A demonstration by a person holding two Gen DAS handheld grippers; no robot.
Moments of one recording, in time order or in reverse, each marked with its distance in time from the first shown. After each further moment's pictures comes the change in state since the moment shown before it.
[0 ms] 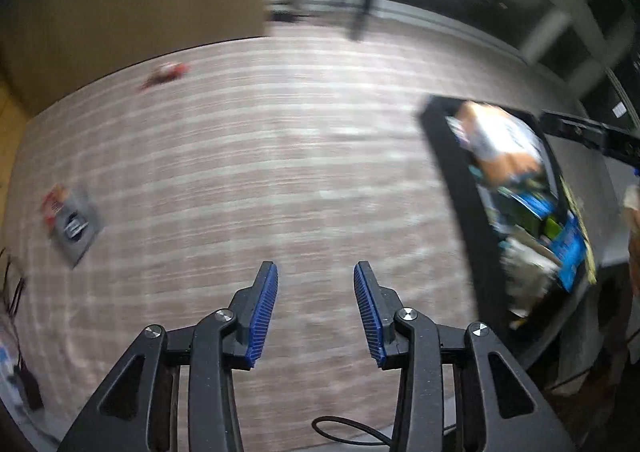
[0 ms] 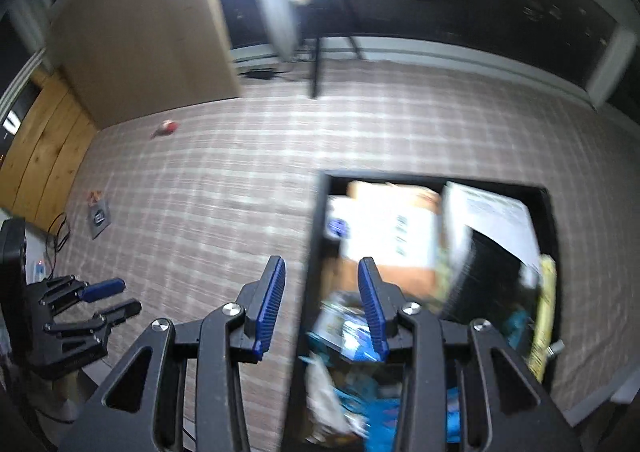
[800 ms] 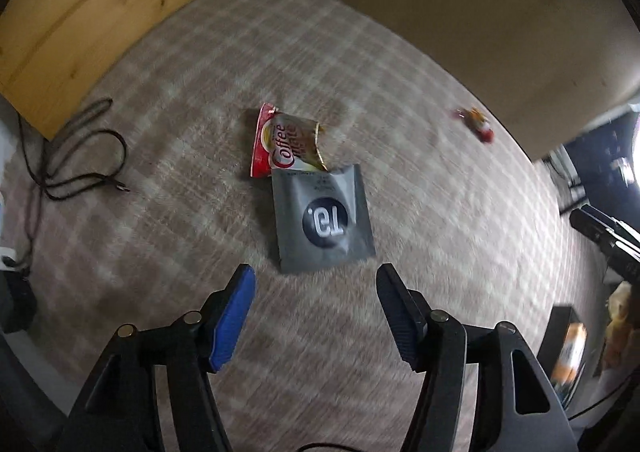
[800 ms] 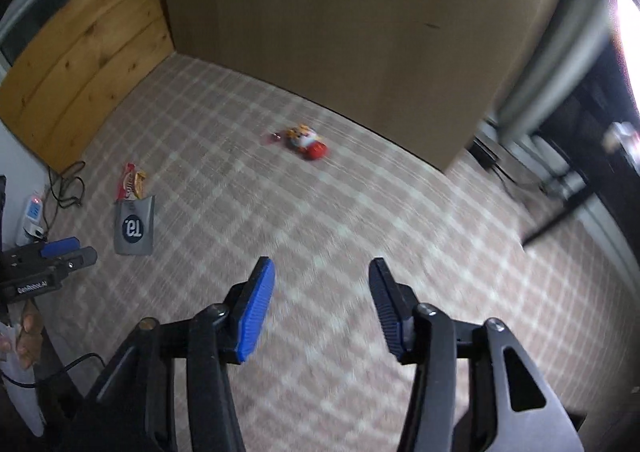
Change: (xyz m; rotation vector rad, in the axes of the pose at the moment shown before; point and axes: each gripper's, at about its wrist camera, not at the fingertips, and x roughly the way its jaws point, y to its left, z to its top) left arm 0.030 0.263 -0.012 -0.719 -0.011 0.074; right arm 0.158 0.238 0.144 -0.491 0.114 0.080
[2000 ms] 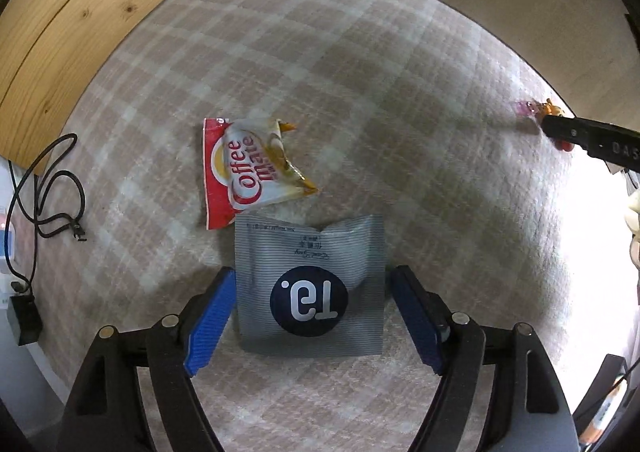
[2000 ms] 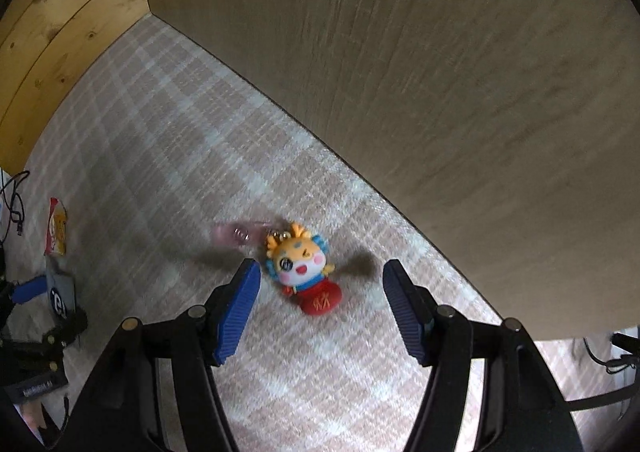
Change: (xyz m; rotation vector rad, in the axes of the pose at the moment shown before) left arm 0.073 -0.051 0.014 0.022 0.032 0.267; right arm 0.141 -0.005 0.106 -0.129 0.110 0.072
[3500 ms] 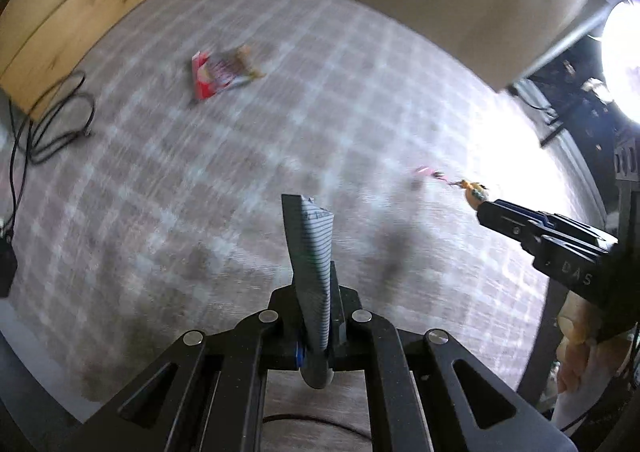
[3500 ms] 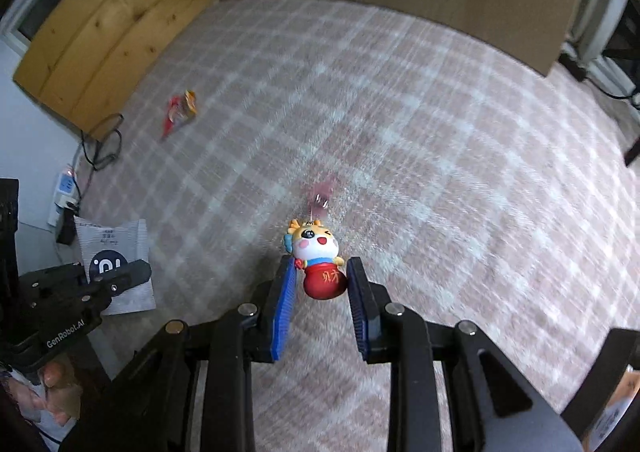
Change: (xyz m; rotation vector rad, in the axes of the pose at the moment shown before) left arm -0.070 0.030 -0.154 0.152 -0.065 -0.277; right arm -0.120 0.063 -0.202 0.233 -0.086 0.154
